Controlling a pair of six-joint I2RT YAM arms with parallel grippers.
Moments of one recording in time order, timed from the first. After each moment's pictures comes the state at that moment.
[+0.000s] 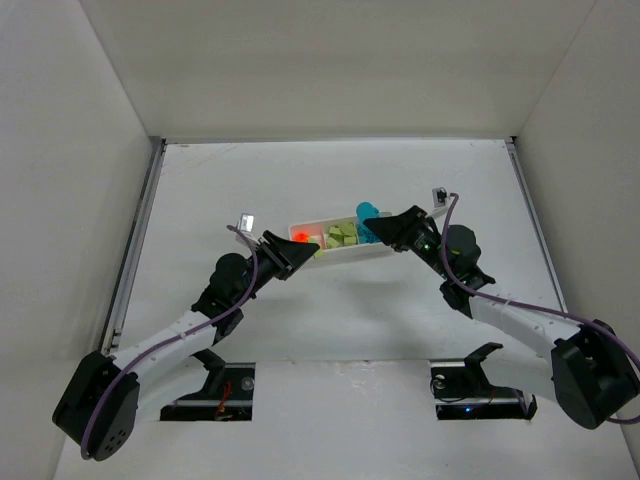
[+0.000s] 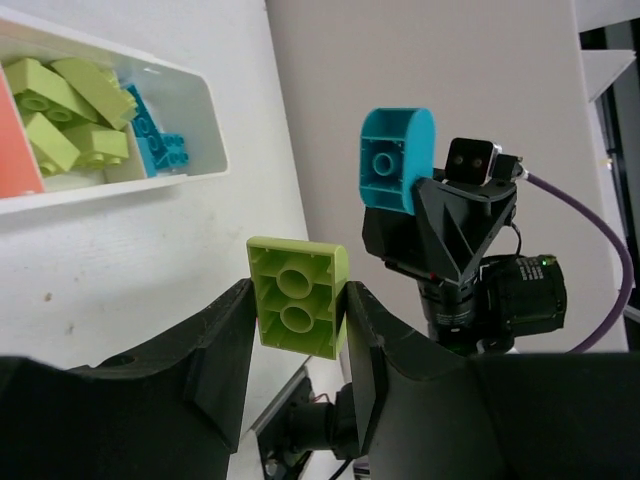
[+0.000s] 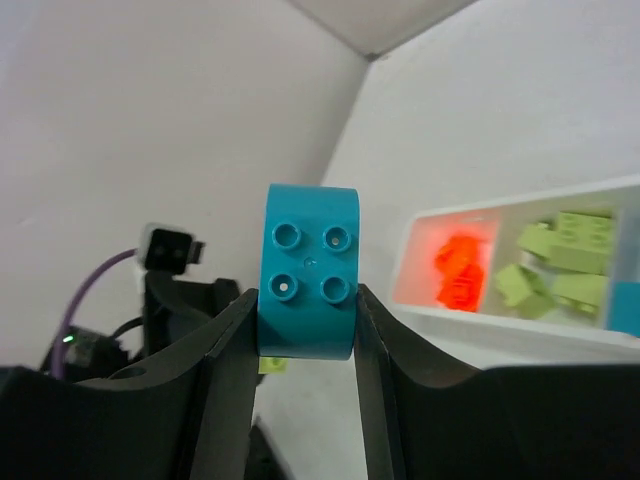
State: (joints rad) left arm -0.59 0.93 0.28 0.61 0.16 -1.23; right arm 0.52 1.12 0.48 0.71 -0.20 0.97
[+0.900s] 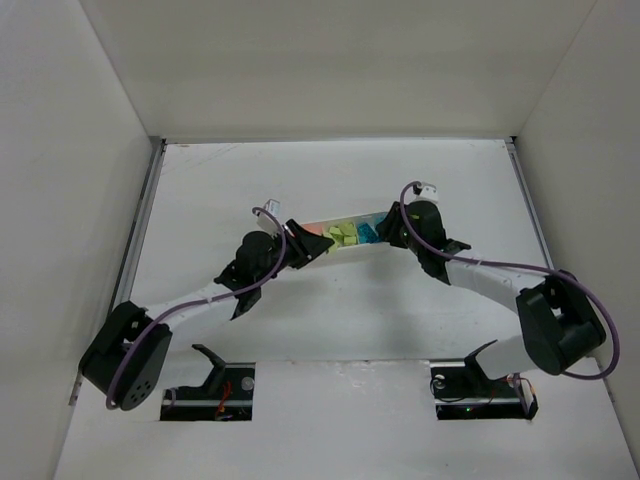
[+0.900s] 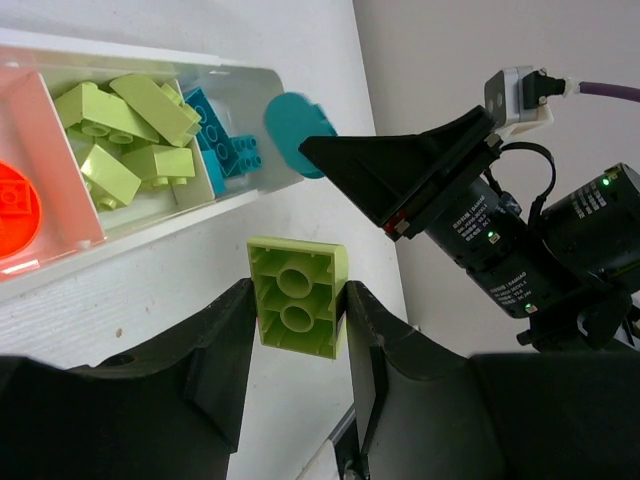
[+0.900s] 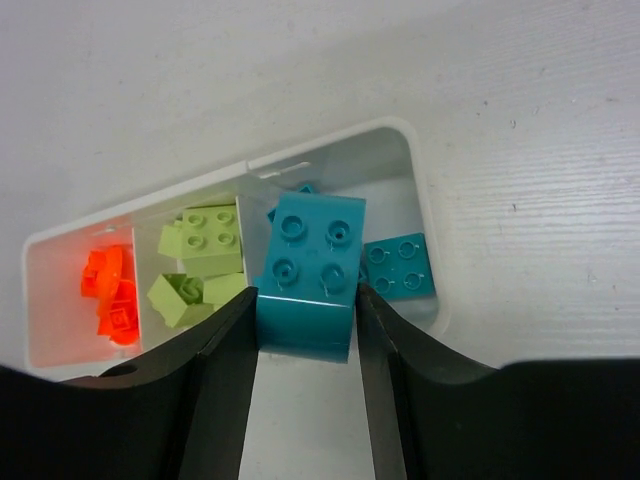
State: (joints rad) left arm -0.62 1.23 0.45 0.58 0.16 -1.05; right arm 0.50 1.42 0.73 0.19 0.19 0.61
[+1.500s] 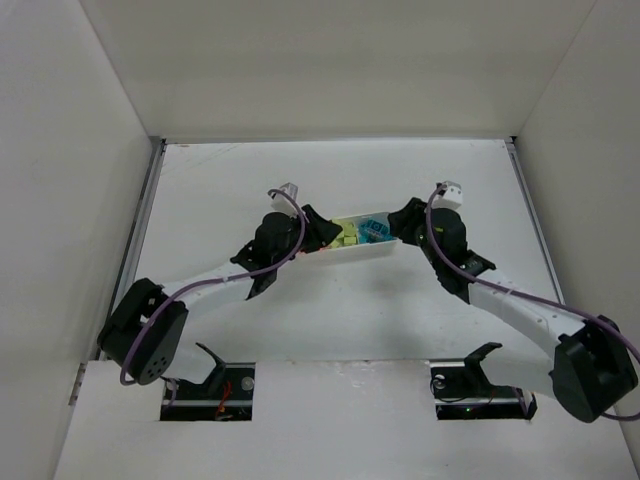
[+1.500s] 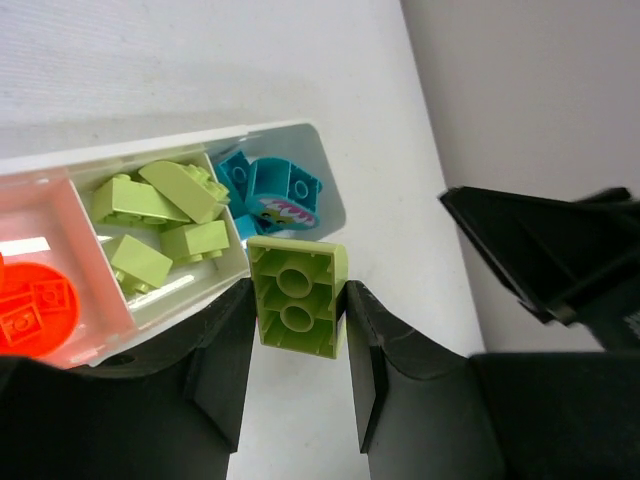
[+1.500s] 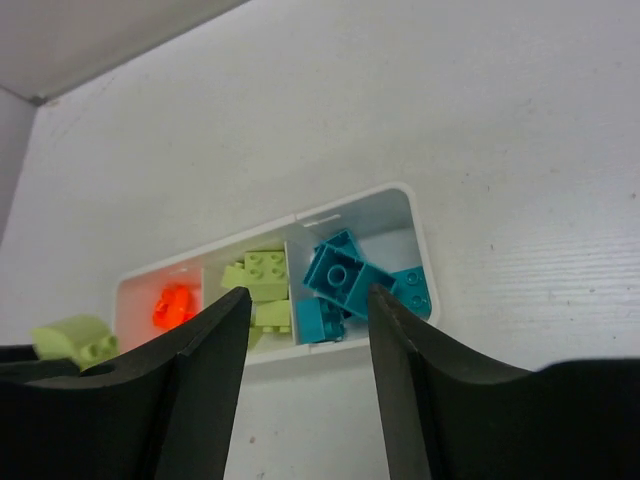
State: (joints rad) left arm -0.65 1.37 0.64 0.48 0.05 -0.88; right arm 0.52 1.18 0.67 0.20 0.29 0.61
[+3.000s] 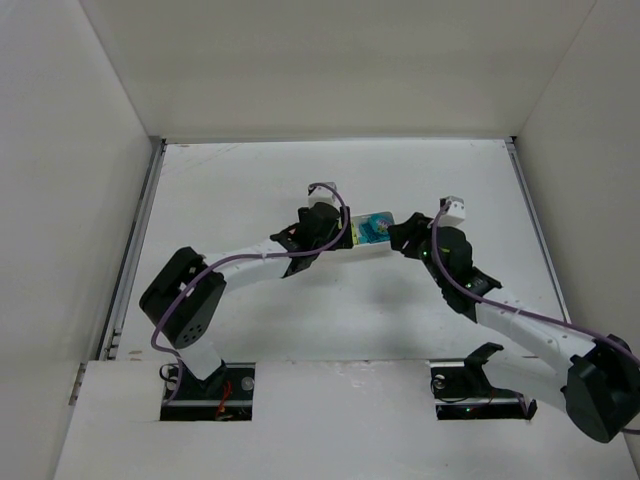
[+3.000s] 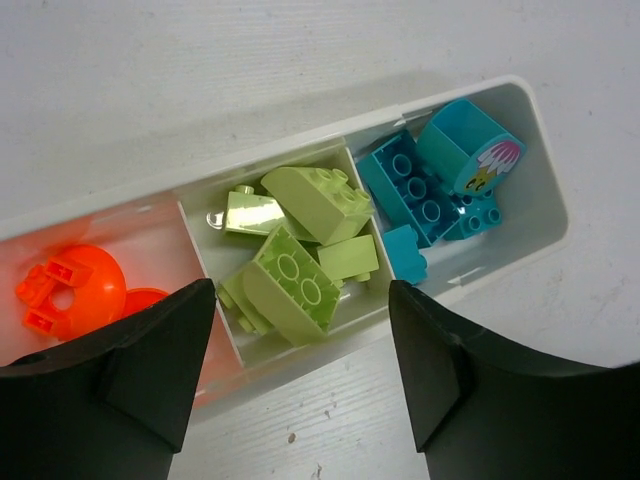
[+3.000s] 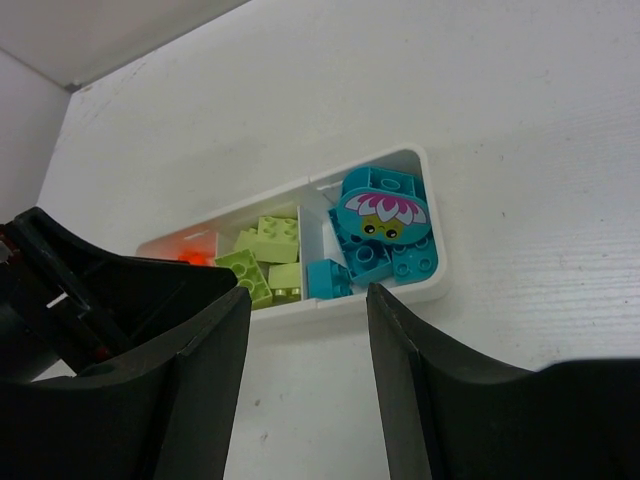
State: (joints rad) left arm -0.79 1.66 0.98 0.08 -0.30 -0.57; right arm 0.56 1.03 0.52 0.25 0.29 0.62
